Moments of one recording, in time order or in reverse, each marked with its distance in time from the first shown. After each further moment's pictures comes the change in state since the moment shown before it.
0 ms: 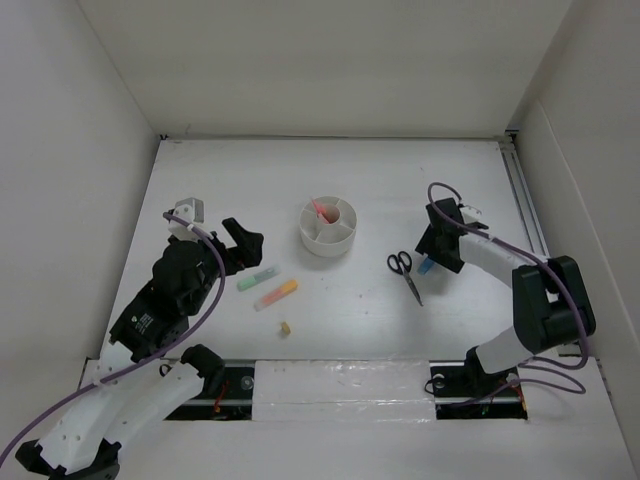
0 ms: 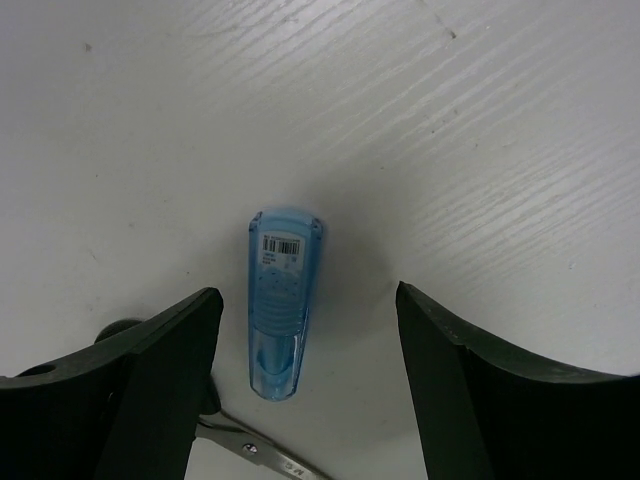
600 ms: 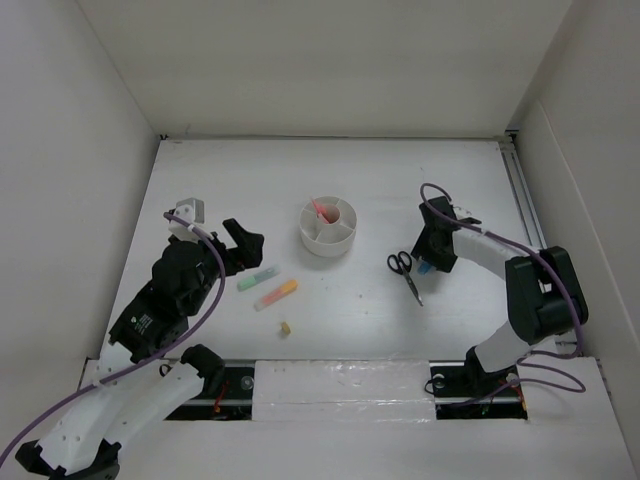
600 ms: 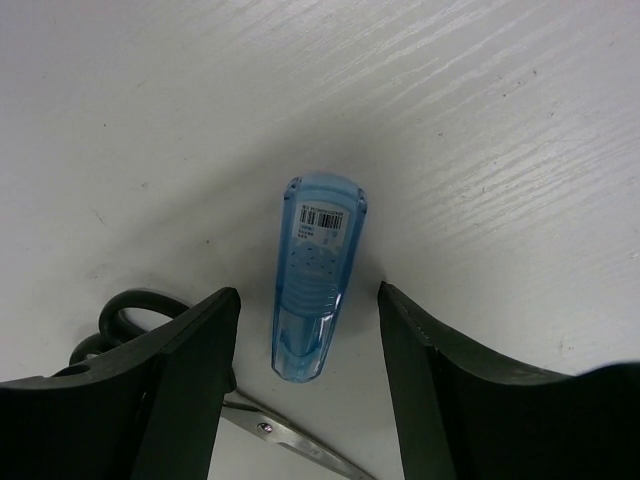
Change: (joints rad) left arm 0.000 -0.003 0.000 0.000 0.010 0.011; right arm 0.030 0.069 0.053 -0.057 -0.074 -0.007
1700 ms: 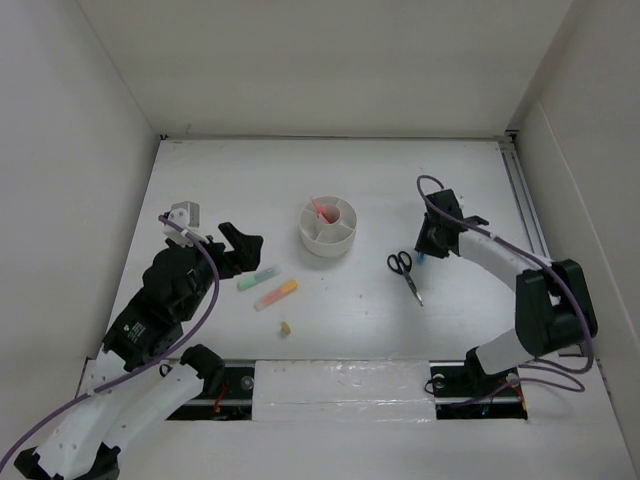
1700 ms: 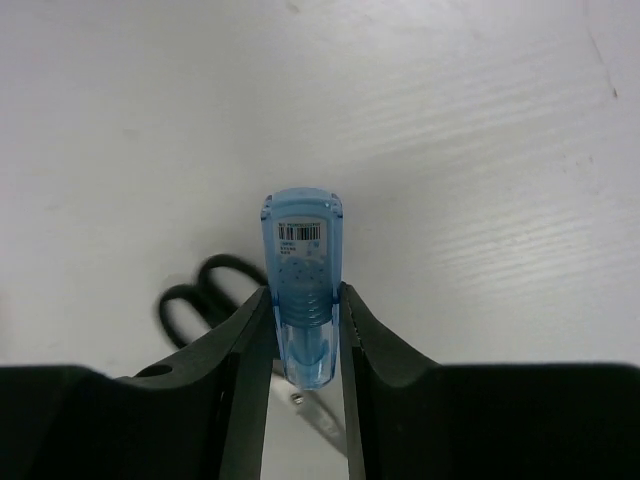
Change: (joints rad) left arm 0.000 -0.042 0.002 0.002 0.035 0.012; right arm -0.016 -0.019 0.026 0.035 -0.076 -0.171
